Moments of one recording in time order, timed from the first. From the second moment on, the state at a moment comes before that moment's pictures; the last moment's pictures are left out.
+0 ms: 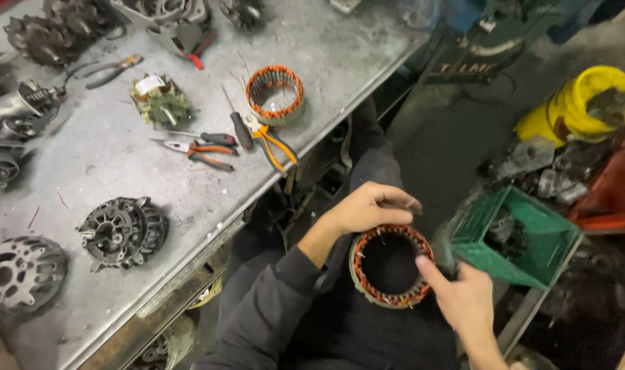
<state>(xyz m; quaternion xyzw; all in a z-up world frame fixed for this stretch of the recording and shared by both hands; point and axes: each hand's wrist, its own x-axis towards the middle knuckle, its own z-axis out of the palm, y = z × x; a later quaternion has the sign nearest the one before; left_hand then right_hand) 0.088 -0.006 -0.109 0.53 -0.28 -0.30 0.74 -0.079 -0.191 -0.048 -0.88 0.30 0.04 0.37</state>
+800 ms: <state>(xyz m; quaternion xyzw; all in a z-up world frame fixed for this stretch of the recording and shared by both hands) 0.037 0.036 -0.132 0.47 -0.10 -0.25 0.84 -0.089 -0.162 0.000 -0.94 0.22 0.16 0.21</state>
